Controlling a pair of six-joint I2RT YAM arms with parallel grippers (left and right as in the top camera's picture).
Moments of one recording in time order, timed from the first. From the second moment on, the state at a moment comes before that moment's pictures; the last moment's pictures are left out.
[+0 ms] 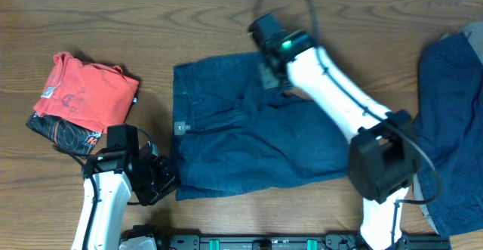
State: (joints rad) left arm 0.15 1.13 0.57 -1.01 0.42 -0.46; right arm 0.48 2.06 1.77 -1.07 0.26 0.41
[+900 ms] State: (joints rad) left arm 0.15 1.13 0.57 -1.01 0.42 -0.46; right arm 0.20 2.06 1.37 -0.36 -0.06 0.35
